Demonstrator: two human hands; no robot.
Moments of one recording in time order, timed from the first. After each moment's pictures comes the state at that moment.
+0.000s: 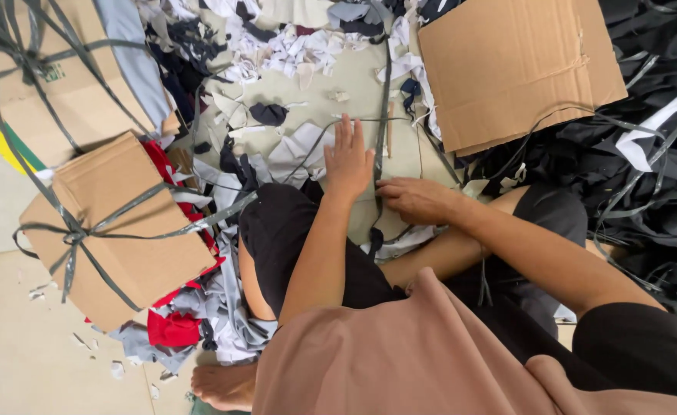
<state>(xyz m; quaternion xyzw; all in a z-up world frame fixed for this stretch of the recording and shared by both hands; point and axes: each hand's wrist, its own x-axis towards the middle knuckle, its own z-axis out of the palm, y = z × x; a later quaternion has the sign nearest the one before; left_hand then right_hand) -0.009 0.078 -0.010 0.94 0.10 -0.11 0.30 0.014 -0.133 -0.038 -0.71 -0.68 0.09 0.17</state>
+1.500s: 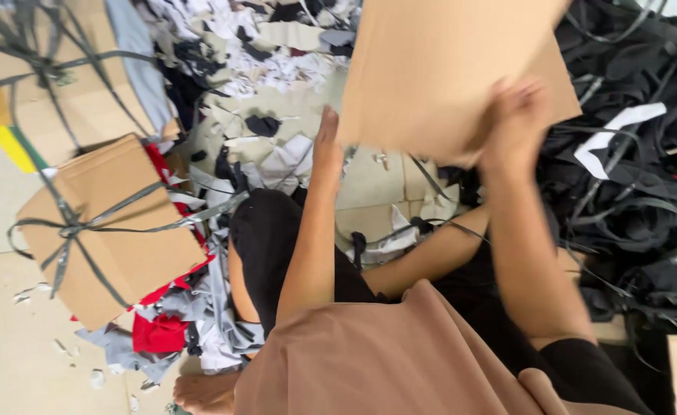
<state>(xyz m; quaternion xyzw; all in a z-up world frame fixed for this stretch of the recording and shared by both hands) 0.019 0.088 0.063 0.60 0.25 0.01 0.76 0.113 -0.187 0.136 -0.74 -0.08 -0.28 0.60</state>
